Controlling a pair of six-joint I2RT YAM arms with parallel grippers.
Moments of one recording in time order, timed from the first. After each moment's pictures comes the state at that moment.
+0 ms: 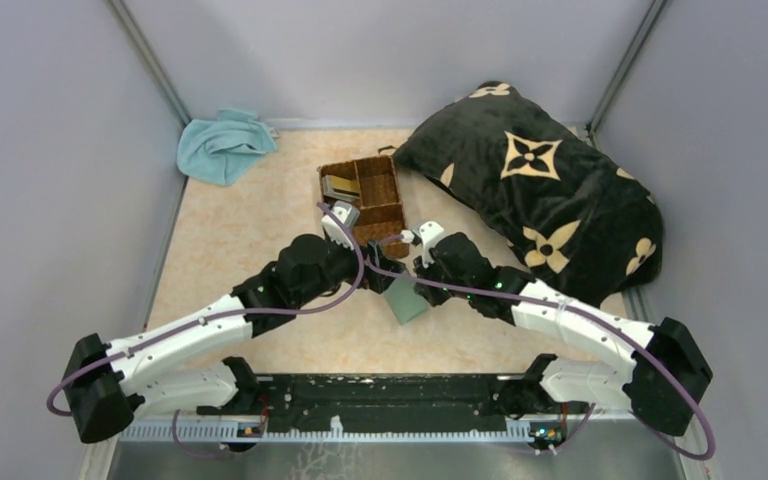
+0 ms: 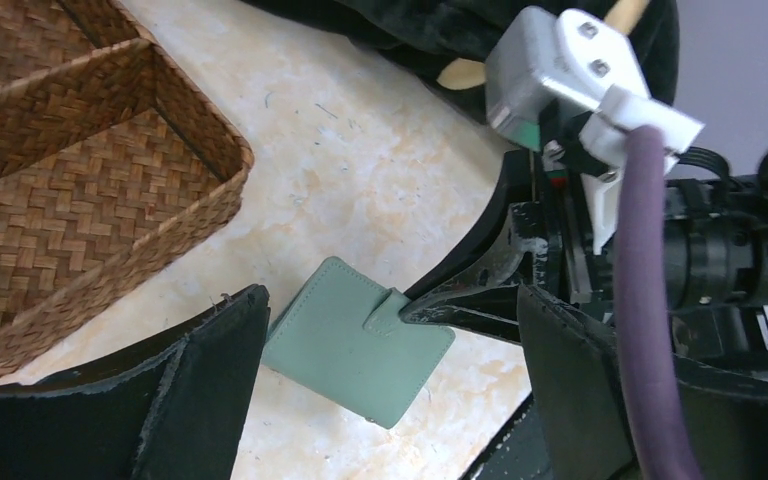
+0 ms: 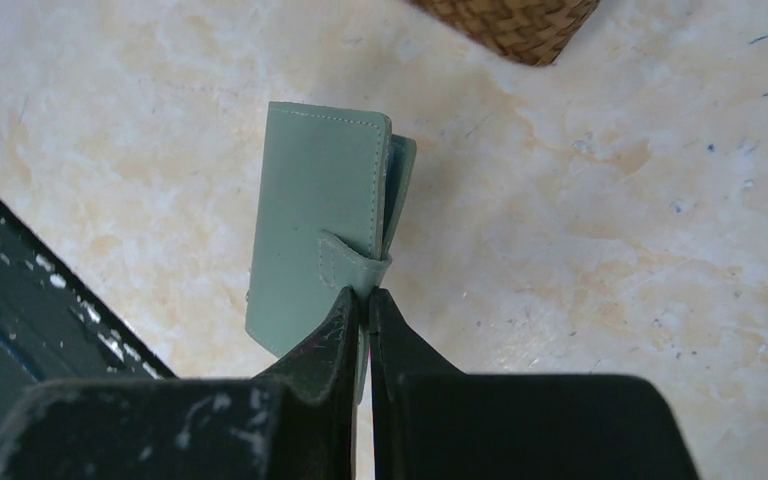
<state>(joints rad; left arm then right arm) -0.95 1.05 0.72 0.06 -0.13 -0.51 0.83 1.10 0.69 -0.28 -0.03 0.18</state>
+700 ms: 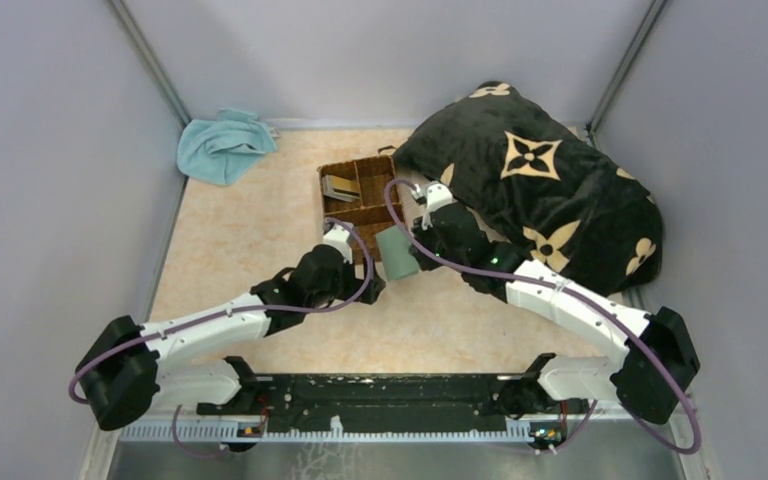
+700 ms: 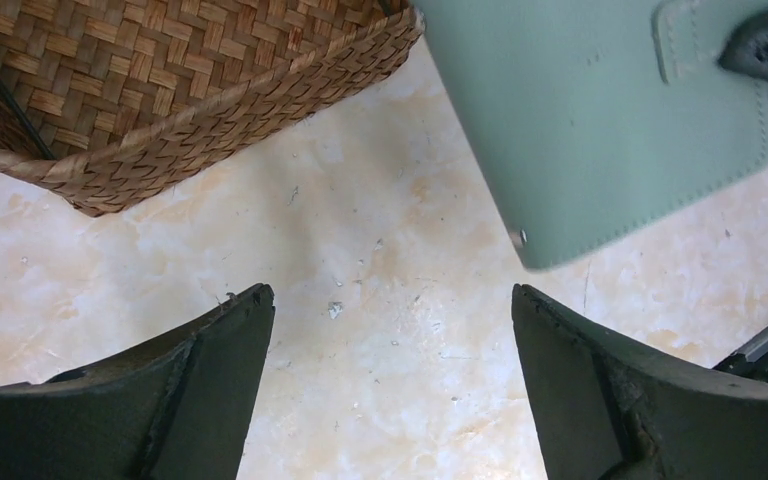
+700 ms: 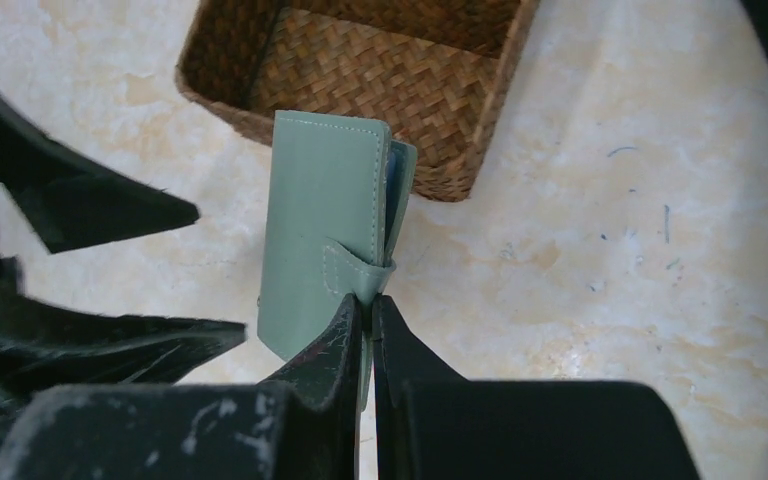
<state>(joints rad) -0.89 1.18 0.59 0.02 -0.21 -0.54 0.81 1.20 0.90 -0.27 0.12 0.29</state>
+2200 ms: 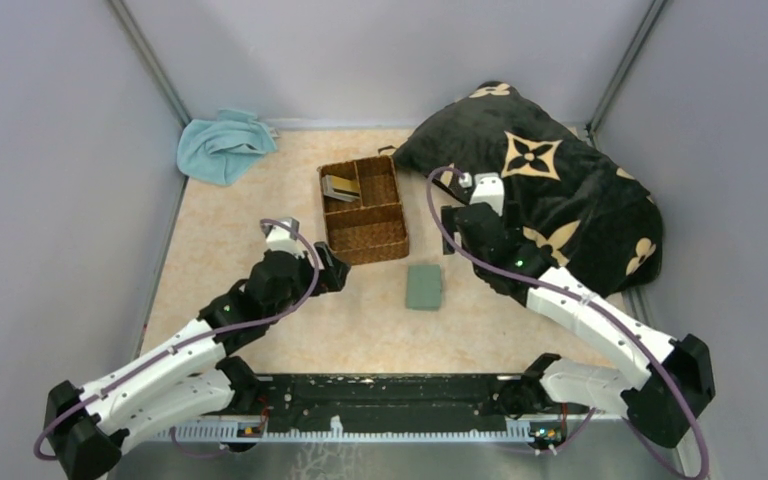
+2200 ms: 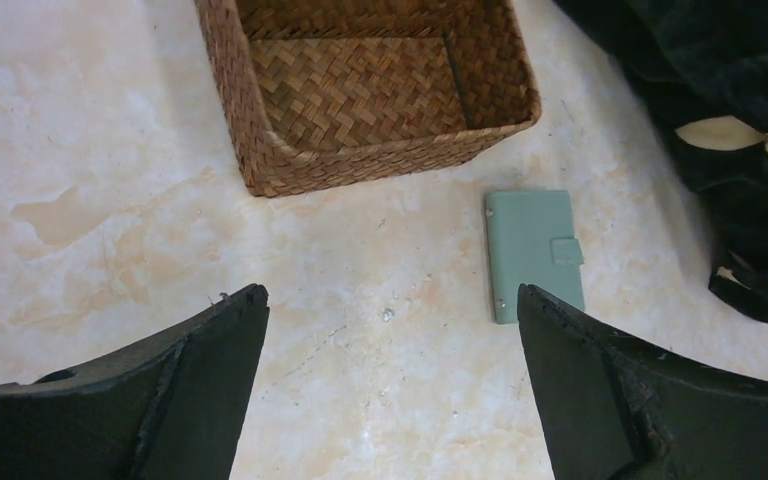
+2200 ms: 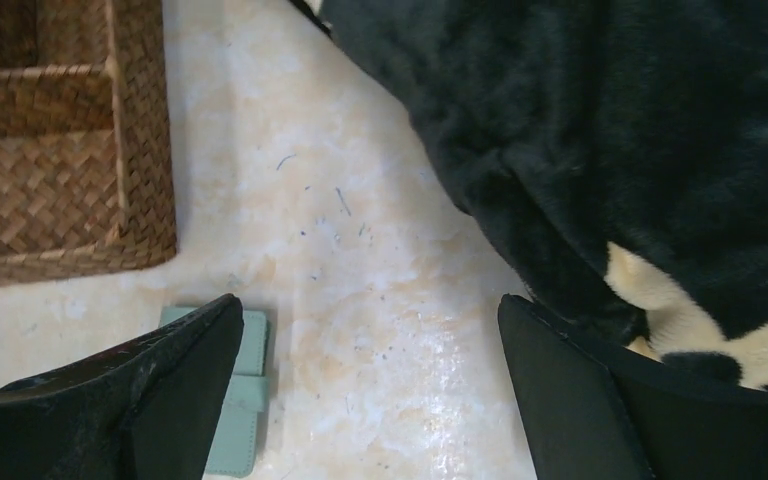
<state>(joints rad) -0.82 0.82 0.56 -0.22 -0.39 -0.71 0.73 1.10 0.88 -0.43 0.63 0.30</state>
